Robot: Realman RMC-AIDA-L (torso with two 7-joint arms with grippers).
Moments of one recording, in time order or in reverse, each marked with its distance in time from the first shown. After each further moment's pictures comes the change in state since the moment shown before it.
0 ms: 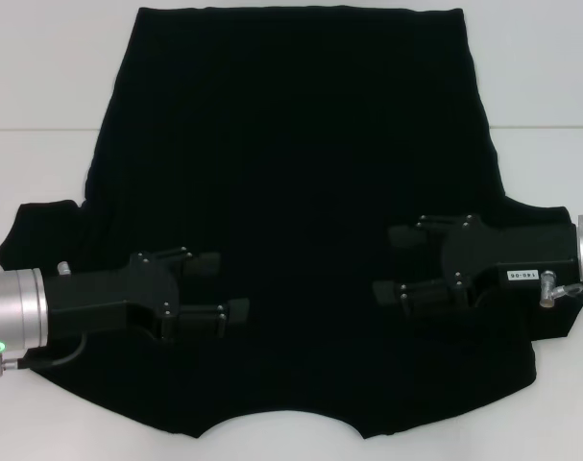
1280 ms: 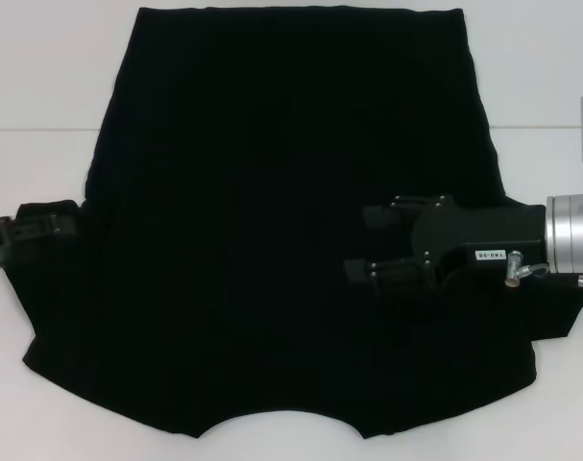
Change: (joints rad) left arm -0.003 0.062 -0.283 0.249 0.295 -0.103 -0.935; right arm 0.044 0.032 0.008 0.002 0.009 0.051 0.010
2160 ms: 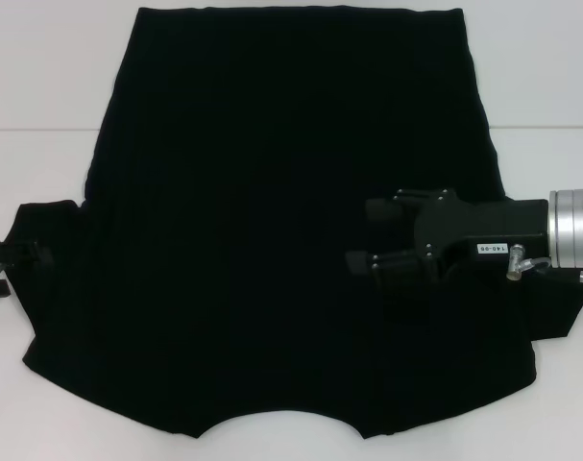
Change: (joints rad) left arm -0.063 0.025 0.021 -0.056 0.257 -0.159 -0.251; right arm -0.002 -0.002 0.002 -0.009 0.013 0.002 0.015
